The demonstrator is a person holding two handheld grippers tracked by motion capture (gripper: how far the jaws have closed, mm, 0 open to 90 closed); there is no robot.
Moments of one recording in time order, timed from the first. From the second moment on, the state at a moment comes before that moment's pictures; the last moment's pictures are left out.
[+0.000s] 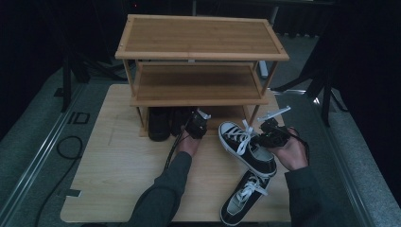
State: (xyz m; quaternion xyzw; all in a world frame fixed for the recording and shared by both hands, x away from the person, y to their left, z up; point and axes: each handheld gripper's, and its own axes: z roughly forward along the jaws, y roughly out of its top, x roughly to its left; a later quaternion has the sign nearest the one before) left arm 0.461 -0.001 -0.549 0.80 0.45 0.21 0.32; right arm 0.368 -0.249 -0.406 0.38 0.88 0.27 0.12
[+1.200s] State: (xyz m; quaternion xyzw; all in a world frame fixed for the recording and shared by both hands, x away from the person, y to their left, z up) left arm 0.443 0.004 -0.551 0.81 0.43 0.21 0.33; right arm 0.361 -0.253 -0.378 0.34 0.89 0.30 0.11
